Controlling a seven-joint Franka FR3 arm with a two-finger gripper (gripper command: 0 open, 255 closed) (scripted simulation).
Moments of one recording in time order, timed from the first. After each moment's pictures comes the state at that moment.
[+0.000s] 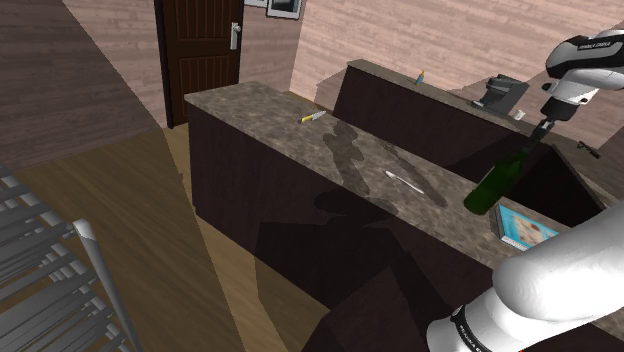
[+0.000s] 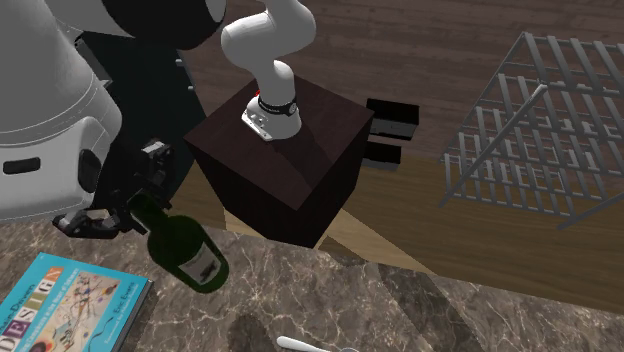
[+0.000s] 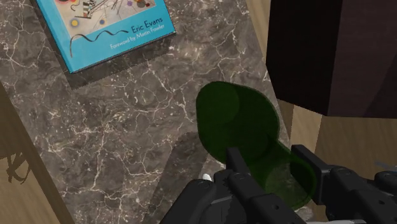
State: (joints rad) arm -0.47 -0.06 -0.66 -1.81 -0.11 1.77 -1.17
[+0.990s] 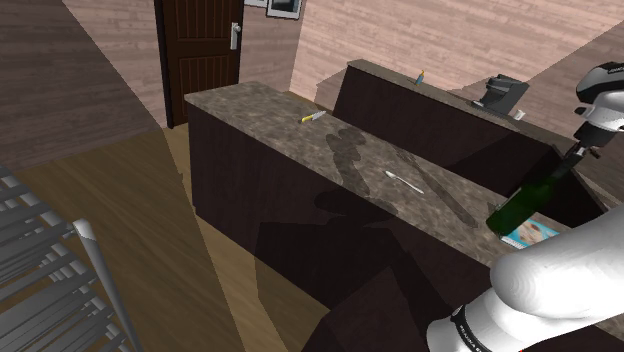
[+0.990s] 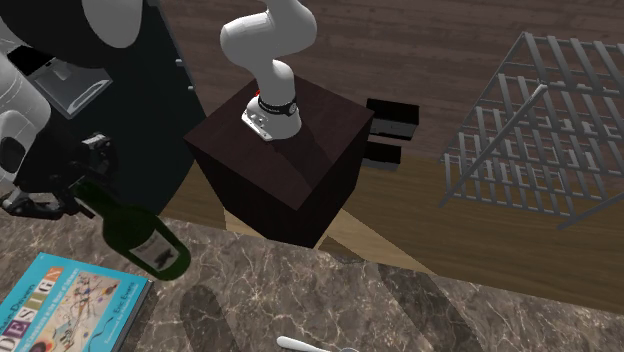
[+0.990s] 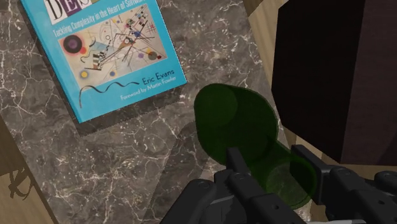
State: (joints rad) arm -0.56 -0.09 -0.77 -1.90 -0.13 1.86 -1.35
